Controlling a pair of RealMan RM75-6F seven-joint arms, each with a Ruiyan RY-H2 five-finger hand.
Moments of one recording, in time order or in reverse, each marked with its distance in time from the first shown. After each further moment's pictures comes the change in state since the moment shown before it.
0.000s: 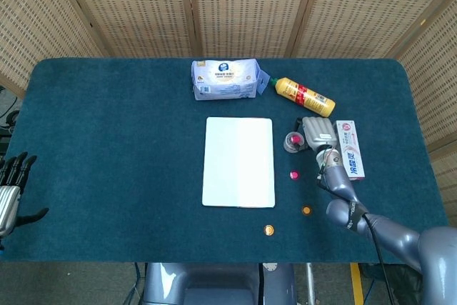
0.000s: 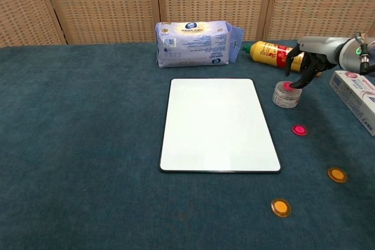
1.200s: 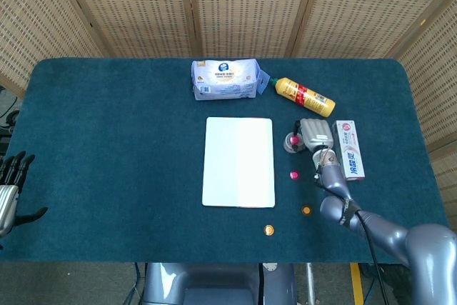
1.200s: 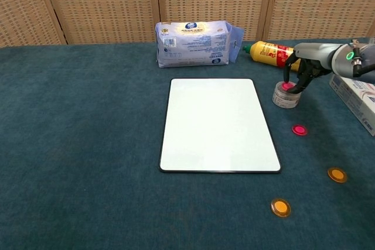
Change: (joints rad) left arm -0.002 0.007 0.001 -0.001 -0.005 0.003 -0.014; right arm 0.031 -0.034 -0.007 0.042 0.066 -0.014 -0.046
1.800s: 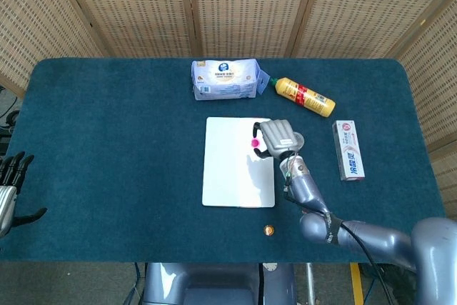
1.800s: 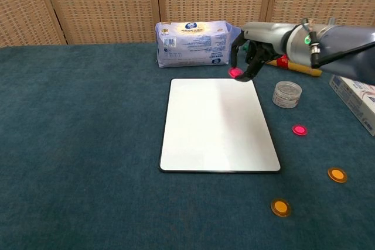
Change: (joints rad) left arm 0.001 0.013 0.007 0.004 0.013 0.000 -0.035; right arm 0.075 0.016 0.047 -0.374 -0.006 0.223 -0.123
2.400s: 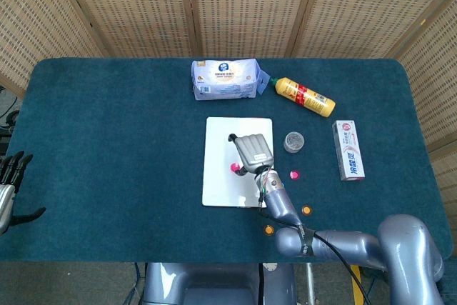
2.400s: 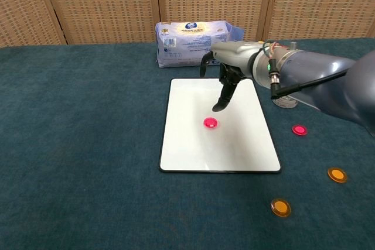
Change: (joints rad) left arm -0.008 0.015 0.001 0.009 -0.005 -0.025 -0.041; right arm 0.048 -0.099 -0.035 -0.046 0.018 0.104 -0.130
